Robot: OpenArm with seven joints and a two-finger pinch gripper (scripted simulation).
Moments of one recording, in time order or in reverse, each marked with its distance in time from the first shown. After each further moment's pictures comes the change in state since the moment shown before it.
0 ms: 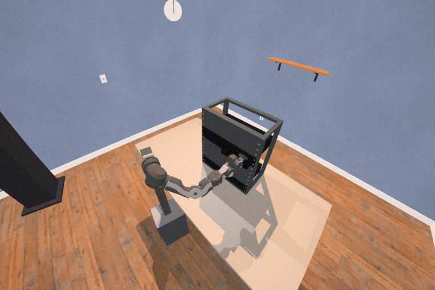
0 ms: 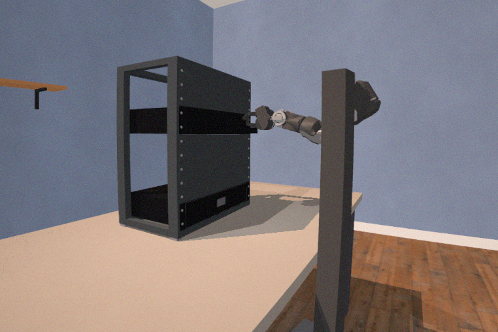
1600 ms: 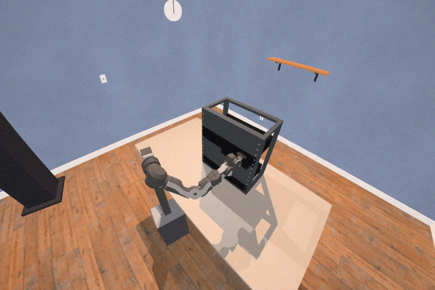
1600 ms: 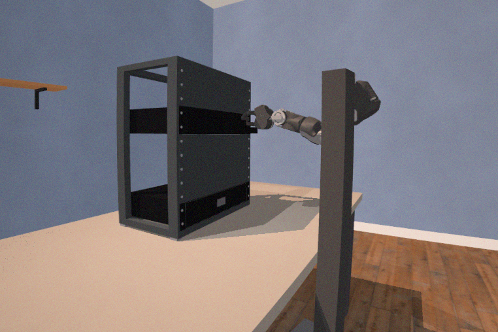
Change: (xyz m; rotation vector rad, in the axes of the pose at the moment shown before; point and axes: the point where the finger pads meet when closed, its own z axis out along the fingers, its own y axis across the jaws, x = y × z) arm 0.012 0.004 -0.001 -0.014 0.023 -0.008
